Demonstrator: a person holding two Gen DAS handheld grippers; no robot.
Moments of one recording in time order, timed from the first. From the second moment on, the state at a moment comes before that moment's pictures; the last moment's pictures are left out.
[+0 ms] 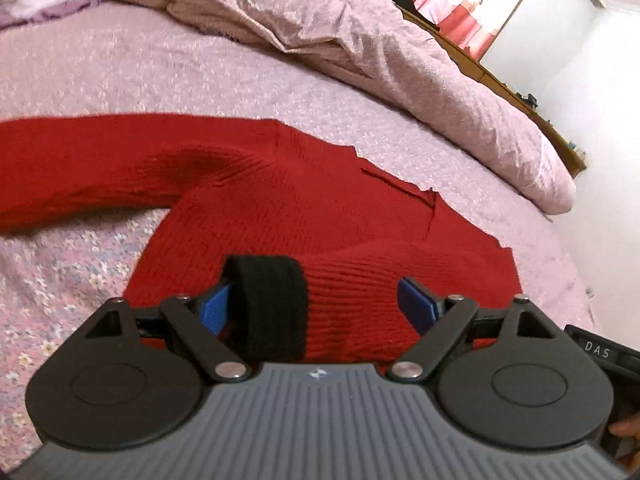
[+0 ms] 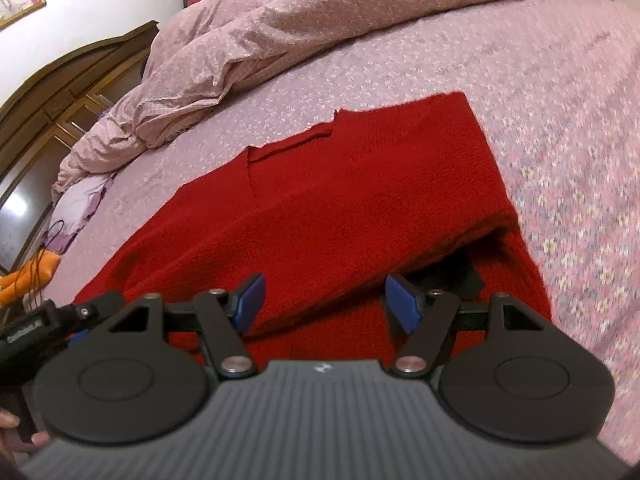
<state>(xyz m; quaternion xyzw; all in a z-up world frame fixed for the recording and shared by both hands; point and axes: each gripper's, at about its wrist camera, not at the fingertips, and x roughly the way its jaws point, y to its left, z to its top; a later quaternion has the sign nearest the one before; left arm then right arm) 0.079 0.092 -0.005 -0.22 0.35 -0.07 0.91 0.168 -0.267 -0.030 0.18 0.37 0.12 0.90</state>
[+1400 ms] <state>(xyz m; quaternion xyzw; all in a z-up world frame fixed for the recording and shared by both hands) 0.159 0.086 0.060 -0.17 0.20 -0.05 0.96 0.202 -0.291 -0.019 0.15 0.35 0.08 0.92</state>
